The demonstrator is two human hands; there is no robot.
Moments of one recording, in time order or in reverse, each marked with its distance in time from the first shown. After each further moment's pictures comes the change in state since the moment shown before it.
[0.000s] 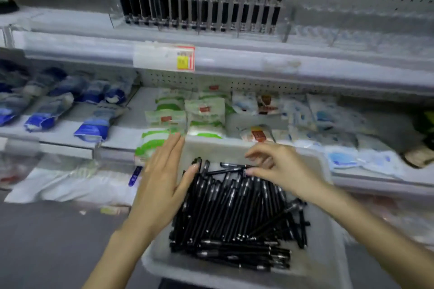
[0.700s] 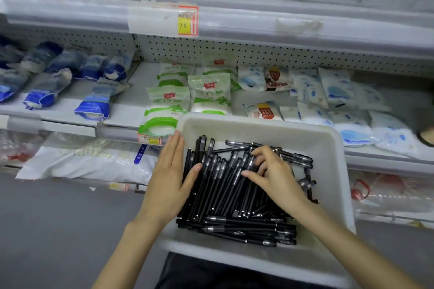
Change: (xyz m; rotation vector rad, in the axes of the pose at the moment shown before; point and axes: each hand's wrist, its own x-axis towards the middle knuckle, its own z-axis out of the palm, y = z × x) left_hand -0.029 -0.030 0.042 0.002 -0.090 -0.107; right_hand -0.032 0.032 0.084 0.087 0.092 0.231
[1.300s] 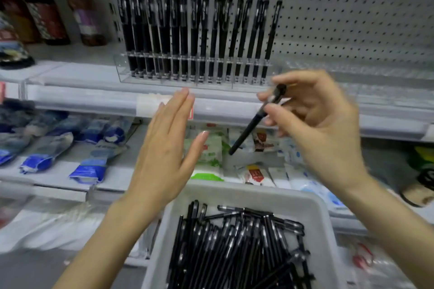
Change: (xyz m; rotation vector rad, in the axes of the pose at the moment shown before) left_hand 0.101 0.097 -0.115 0.058 0.450 0.455; right_hand 0.022 -0.170 -0.169 0.558 0.391 -0.579
